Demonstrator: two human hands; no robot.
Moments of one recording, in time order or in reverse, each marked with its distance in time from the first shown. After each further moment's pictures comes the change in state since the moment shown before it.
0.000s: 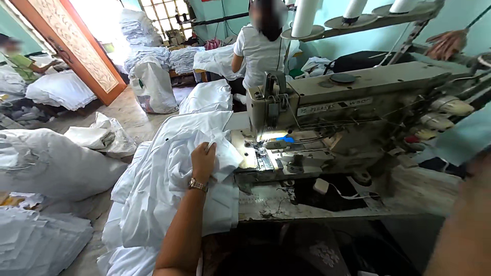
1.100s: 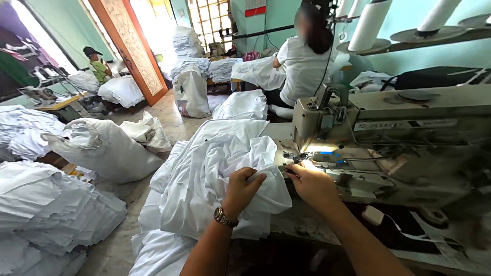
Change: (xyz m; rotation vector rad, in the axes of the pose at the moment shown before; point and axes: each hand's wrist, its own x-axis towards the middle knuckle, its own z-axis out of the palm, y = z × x) left_hand -0.076 0.028 -0.048 -0.372 -0.115 0.272; right_hand -0.220 -0.079 0.186 -0.396 -0.892 -0.744
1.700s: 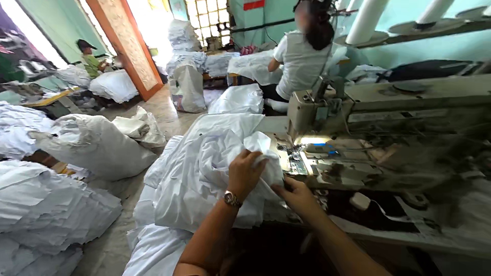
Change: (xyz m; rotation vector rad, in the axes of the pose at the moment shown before) left_hand 0.022 -0.010 0.040 0.480 0.090 0.105; right_hand -0.052 -0.010 0.014 0.929 -0.227 0.357
